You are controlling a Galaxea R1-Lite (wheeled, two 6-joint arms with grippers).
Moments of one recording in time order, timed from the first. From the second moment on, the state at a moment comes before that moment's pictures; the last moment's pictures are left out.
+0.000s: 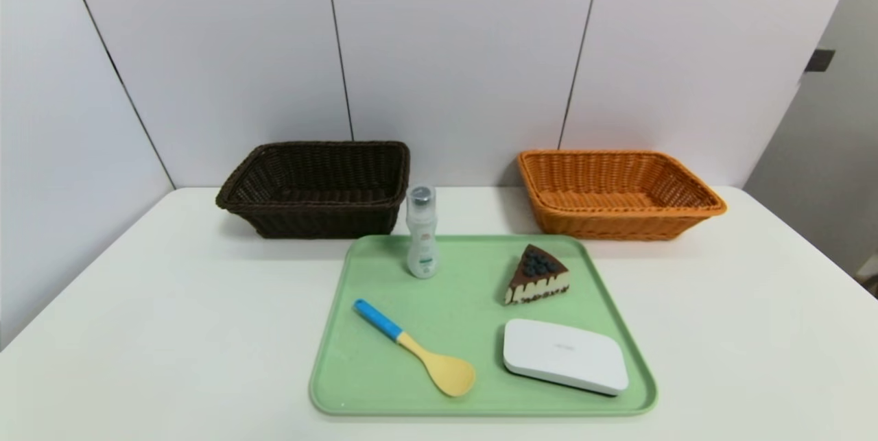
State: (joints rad) left arm -0.01 0.00 0.00 0.00 0.00 0.00; right arm 0.00 0.00 0.00 0.00 0.01 0.01
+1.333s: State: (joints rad) left arm -0.01 0.47 -0.79 0.22 -0.09 0.02; right arm -0.01 0.45 -0.91 0.43 0.08 -0.02
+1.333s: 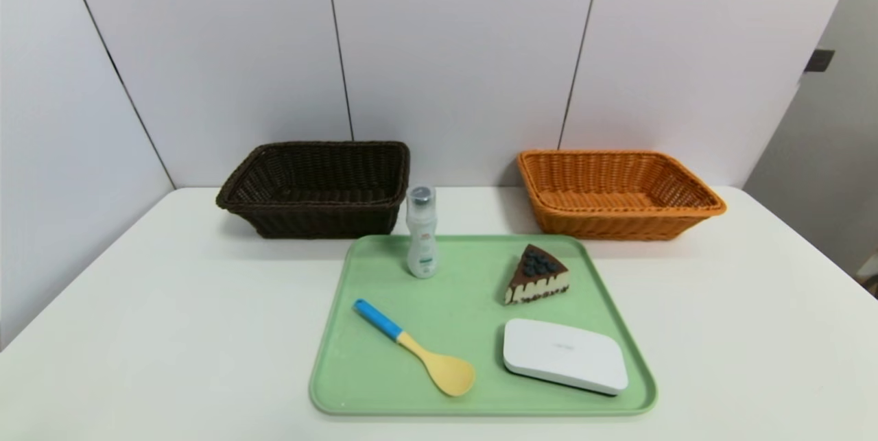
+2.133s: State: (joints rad) left arm -0.16 1.14 -1.22 0.25 0.03 0.00; right arm 0.32 1.25 -1.67 0.48 -0.04 0.16
